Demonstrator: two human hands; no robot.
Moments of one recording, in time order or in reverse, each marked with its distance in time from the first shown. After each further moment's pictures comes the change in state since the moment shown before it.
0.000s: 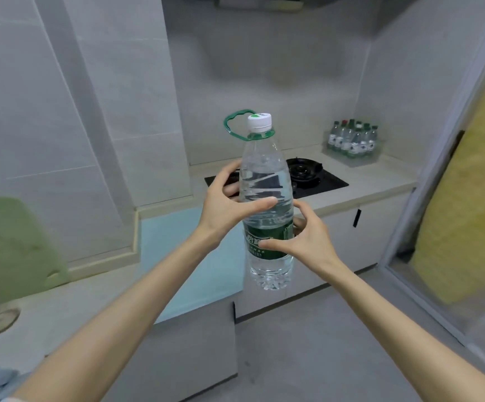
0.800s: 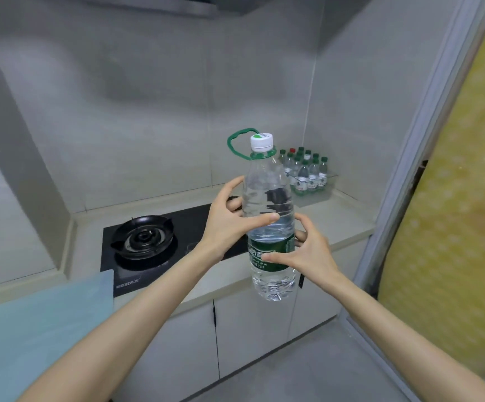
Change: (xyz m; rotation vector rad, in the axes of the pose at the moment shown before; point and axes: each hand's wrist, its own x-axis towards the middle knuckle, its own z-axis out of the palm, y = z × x) left_hand 0.353 -0.107 0.329 -0.121 -0.110 -0.061; right_hand 0.310 0.208 -0.309 -0.065 0.056 0.062
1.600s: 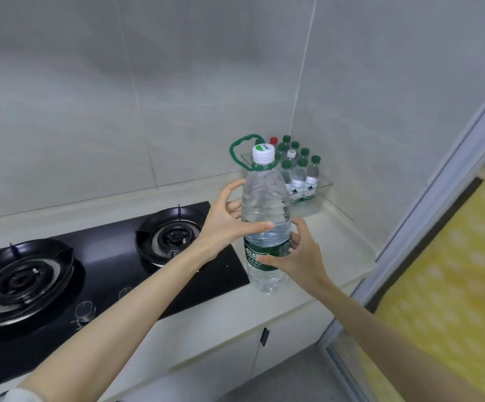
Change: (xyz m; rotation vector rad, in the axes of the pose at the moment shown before) left_hand 0.339 -0.172 0.131 0.043 -0.043 -0.142; right_hand 0.313 0.216 -0.110 -0.036 -0.001 0.083
